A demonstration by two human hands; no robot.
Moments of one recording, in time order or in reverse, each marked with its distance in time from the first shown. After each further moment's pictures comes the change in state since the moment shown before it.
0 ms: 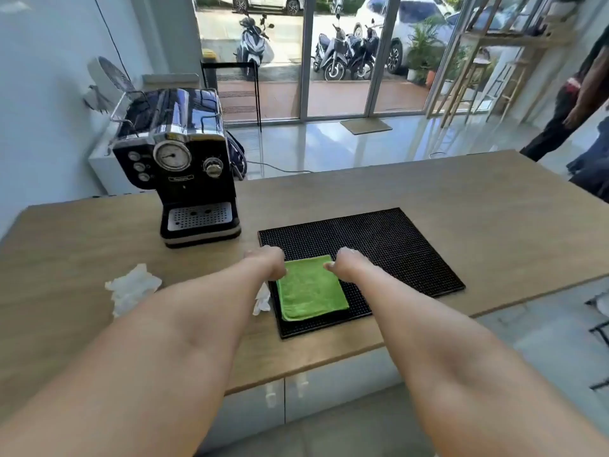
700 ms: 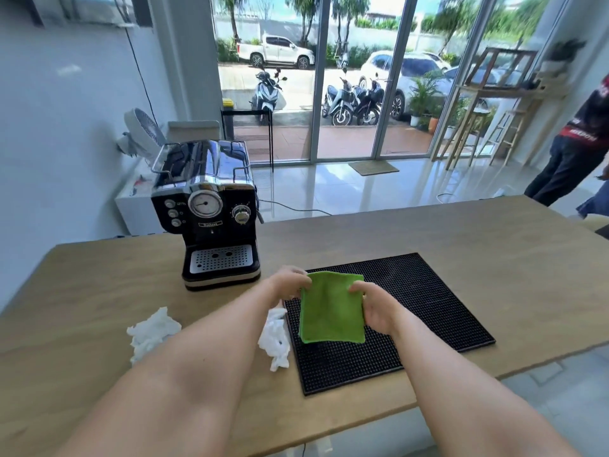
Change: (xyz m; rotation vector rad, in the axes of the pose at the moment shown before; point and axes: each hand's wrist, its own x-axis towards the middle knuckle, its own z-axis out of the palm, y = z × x) left_hand -0.022 -0.014 -0.058 -1.069 -0.100 0.047; right_hand -0.001 0.002 -0.012 1.340 -0.323 0.030
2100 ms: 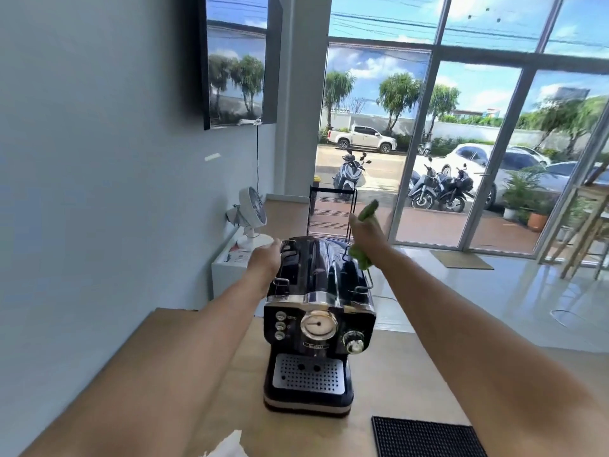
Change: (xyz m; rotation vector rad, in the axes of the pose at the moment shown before) left_hand -0.015 0.075 -0.309 -0.337 0.857 0.158; right_hand 0.137 -0.305 0.294 -0.626 0.166 -0.687
